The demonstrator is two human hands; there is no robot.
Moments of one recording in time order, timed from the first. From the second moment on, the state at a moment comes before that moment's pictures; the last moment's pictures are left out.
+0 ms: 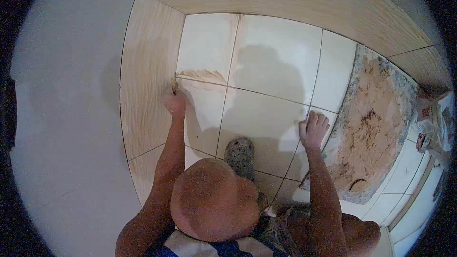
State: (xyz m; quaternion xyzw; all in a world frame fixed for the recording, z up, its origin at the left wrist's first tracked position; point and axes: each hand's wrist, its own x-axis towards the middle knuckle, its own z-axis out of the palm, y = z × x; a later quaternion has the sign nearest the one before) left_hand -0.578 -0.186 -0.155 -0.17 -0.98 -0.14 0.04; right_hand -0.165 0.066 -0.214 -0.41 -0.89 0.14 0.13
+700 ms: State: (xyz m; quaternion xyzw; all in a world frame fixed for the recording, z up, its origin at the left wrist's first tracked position) left_hand -0.569 -0.161 -0.159 -0.32 -0.93 -0.19 -0.03; right_hand -0.167 0.067 -0.217 -0.40 -0.89 0.14 0.16
